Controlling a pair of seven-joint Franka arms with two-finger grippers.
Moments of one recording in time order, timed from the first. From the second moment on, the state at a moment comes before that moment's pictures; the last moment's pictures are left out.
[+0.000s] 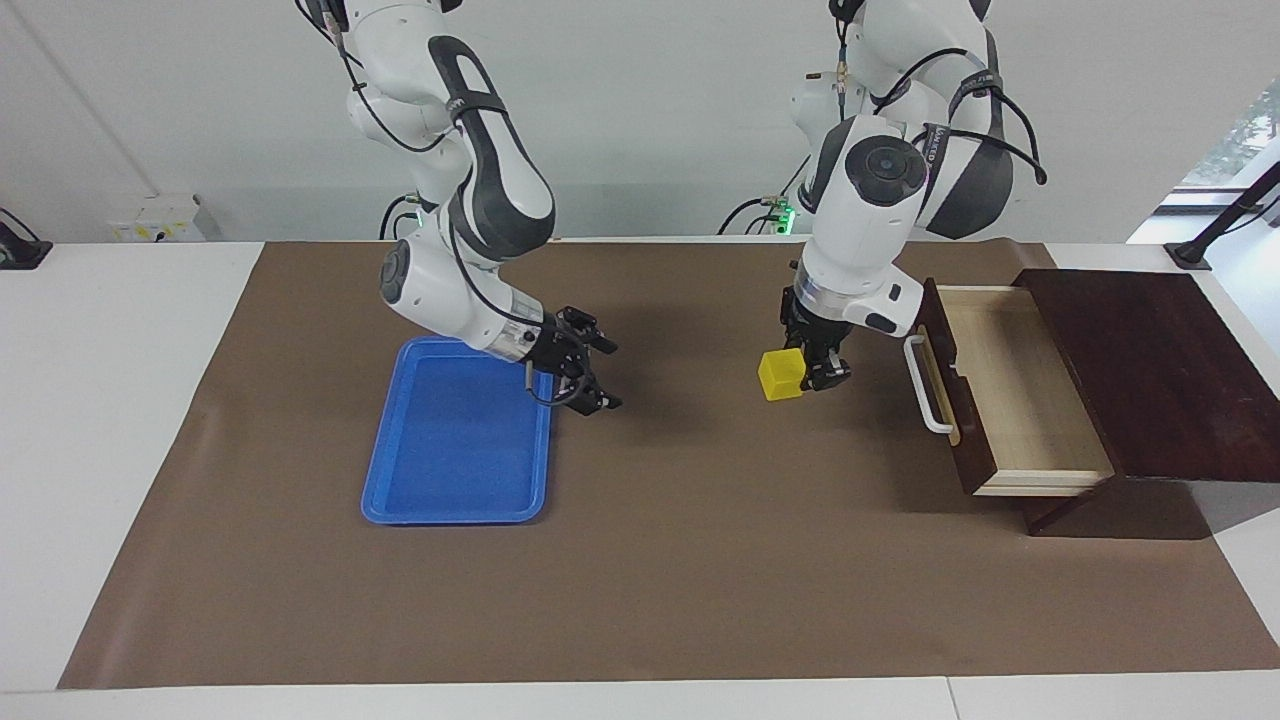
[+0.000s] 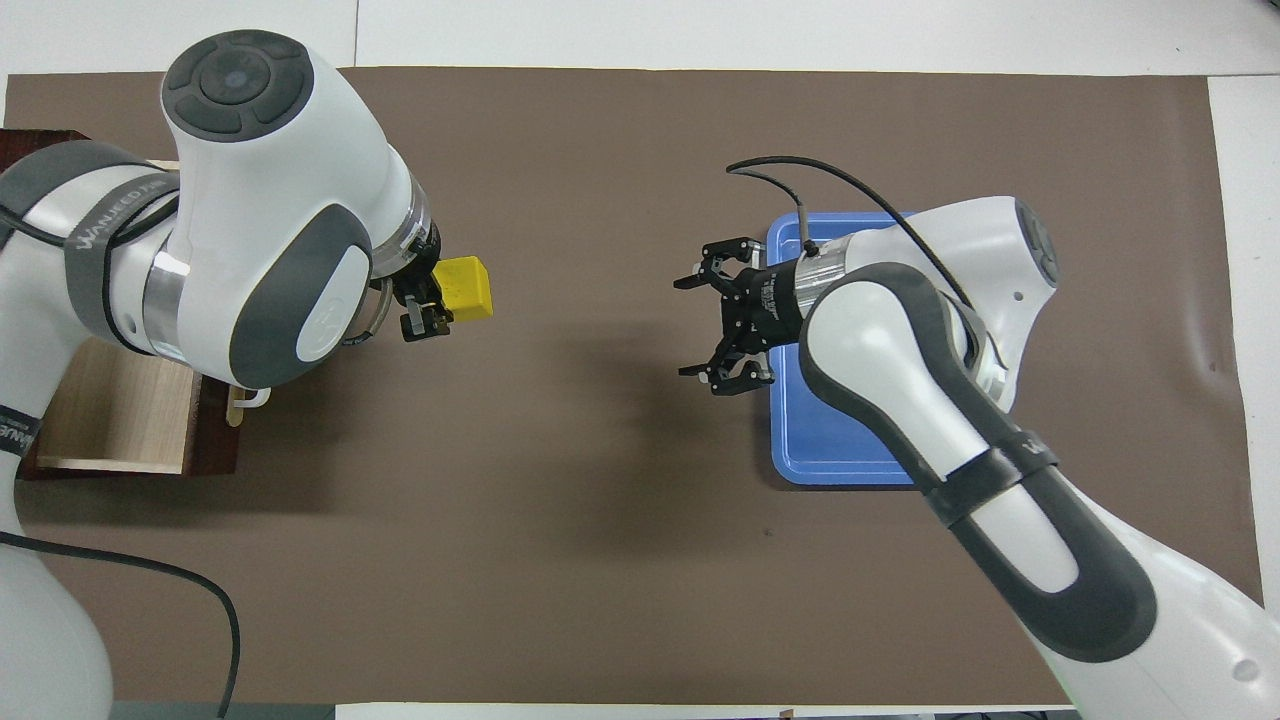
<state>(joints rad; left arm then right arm) -0.32 0.28 -0.14 -1.52 0.03 1.75 -2.19 0.31 0.30 0.08 -1.86 0.92 2.23 1.38</state>
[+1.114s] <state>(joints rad) -0.33 0.28 -0.15 -1.54 0.03 1.79 -2.15 0.53 0.47 0.07 -1.59 0.91 2.35 1.57</state>
